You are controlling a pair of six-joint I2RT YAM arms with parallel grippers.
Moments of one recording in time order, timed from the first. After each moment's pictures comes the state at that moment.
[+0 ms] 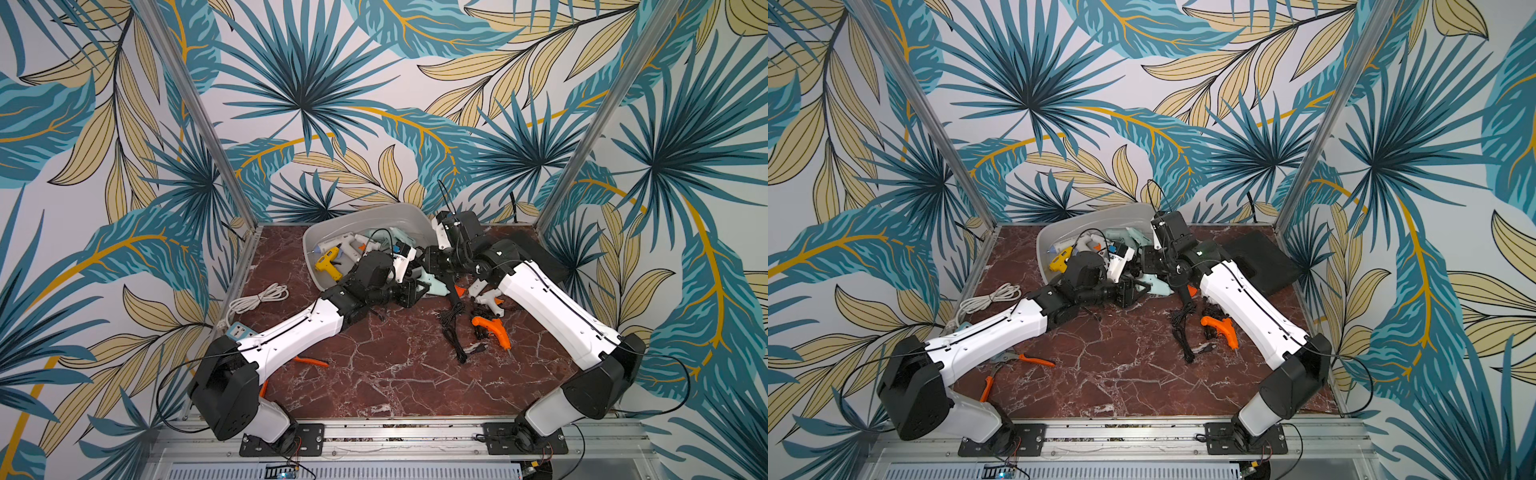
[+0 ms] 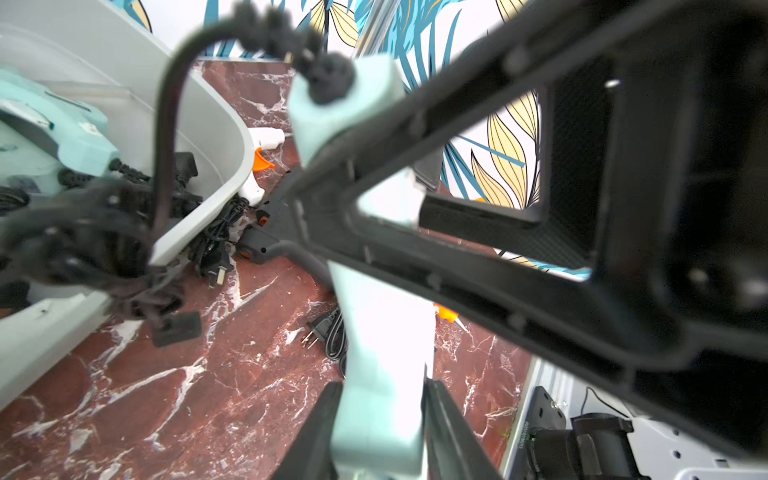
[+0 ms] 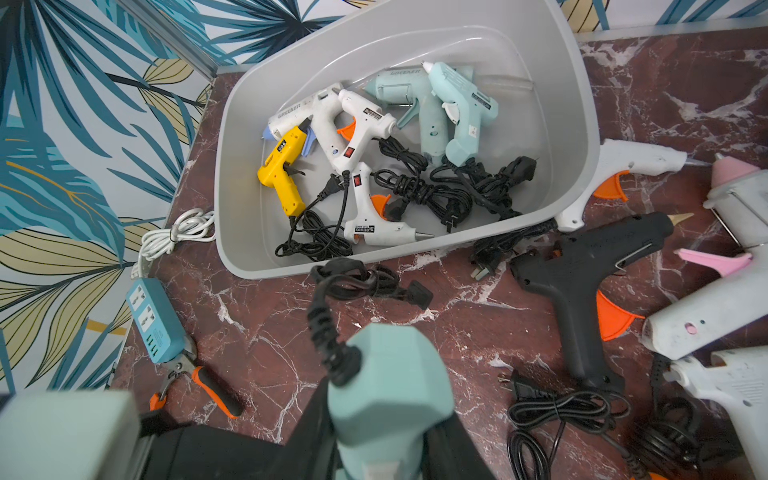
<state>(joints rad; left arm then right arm) -0.71 1.48 1.13 -0.09 0.34 -0.48 0.57 1.59 1.65 -0.82 0.00 0.46</state>
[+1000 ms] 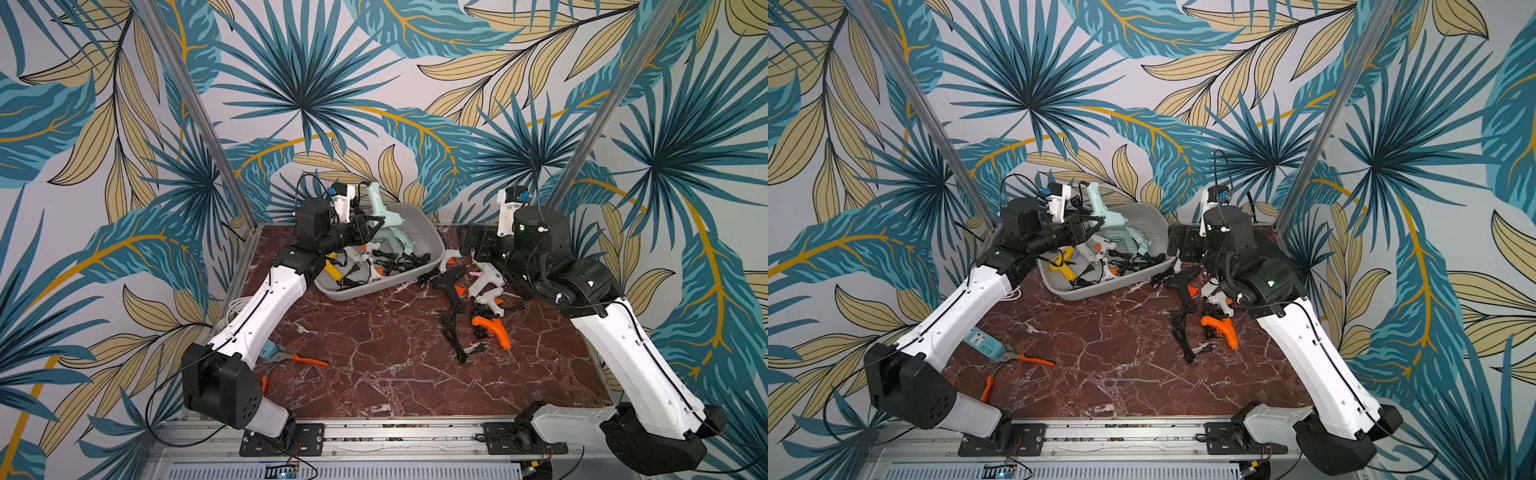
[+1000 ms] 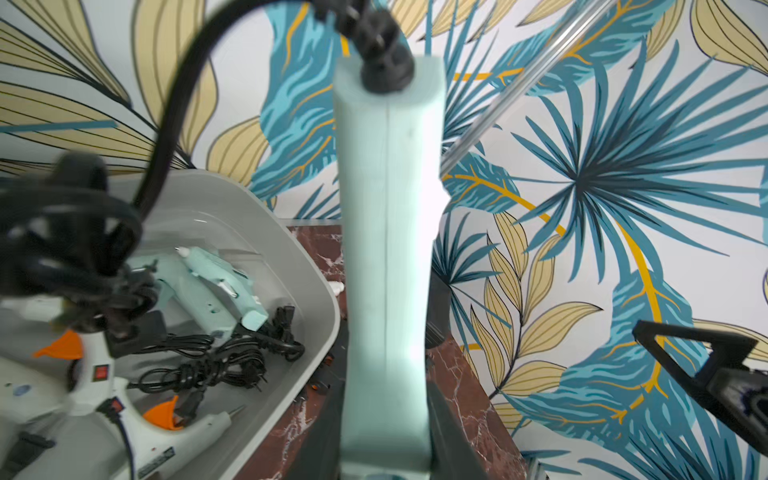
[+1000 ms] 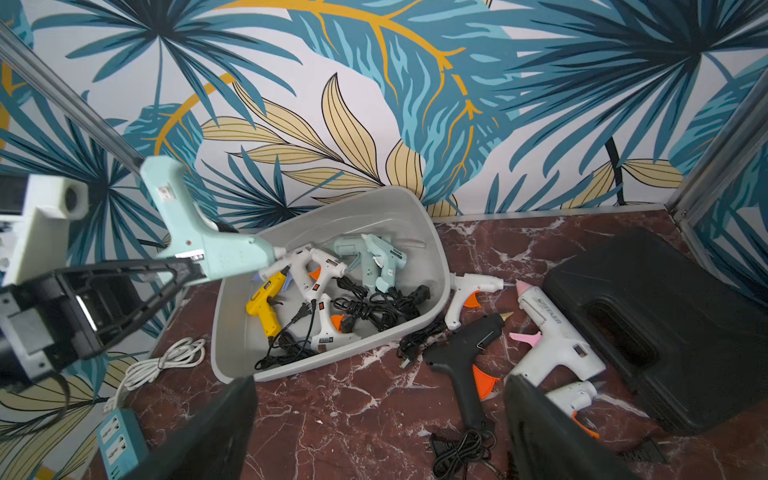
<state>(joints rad) -0.27 1.52 1.43 -0.13 0.53 -0.59 0.55 1.28 1.68 -0.84 0.32 0.39</state>
